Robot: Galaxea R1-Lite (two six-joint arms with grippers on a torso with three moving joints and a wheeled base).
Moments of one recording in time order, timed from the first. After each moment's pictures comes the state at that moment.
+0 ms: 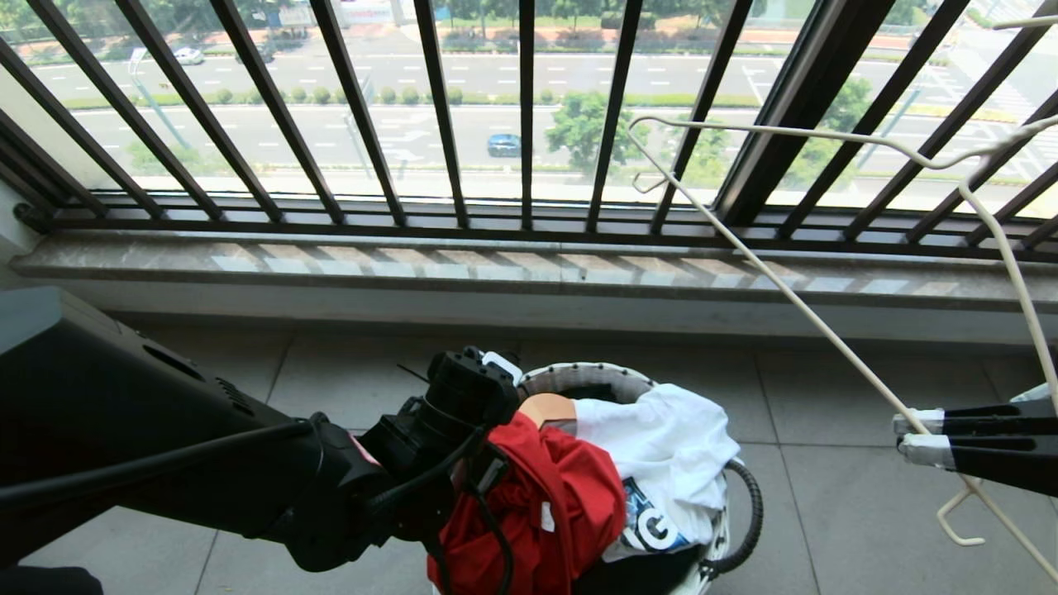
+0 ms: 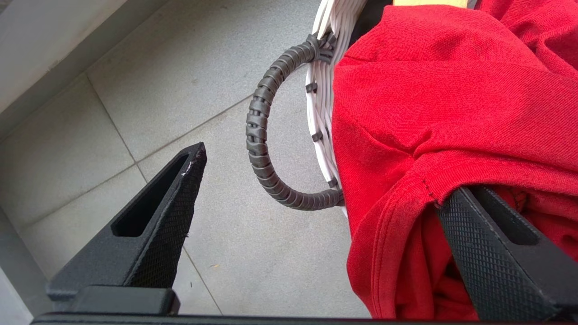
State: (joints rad) left arm -0.76 1.93 -0.91 -0.37 0.58 0.15; right arm 0.00 1.07 -0.87 0.31 0.90 -0.47
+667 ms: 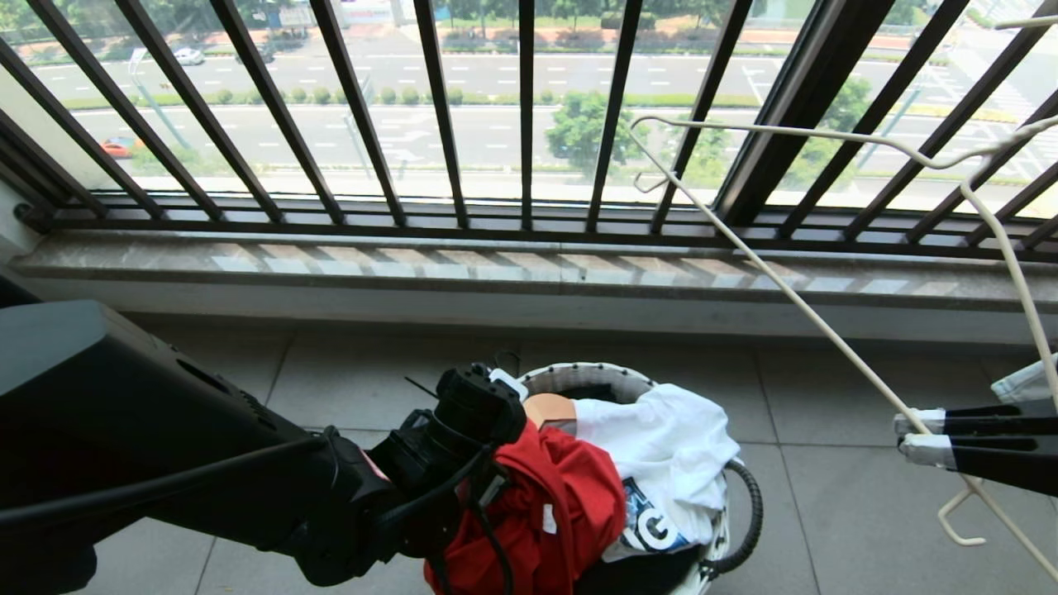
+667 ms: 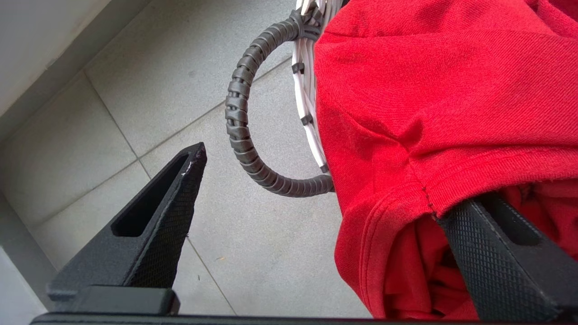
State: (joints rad) left arm -0.78 1.95 -0.89 -0.38 0.59 0.16; right arm 0.00 1.07 -0.87 0.31 0.90 -0.46
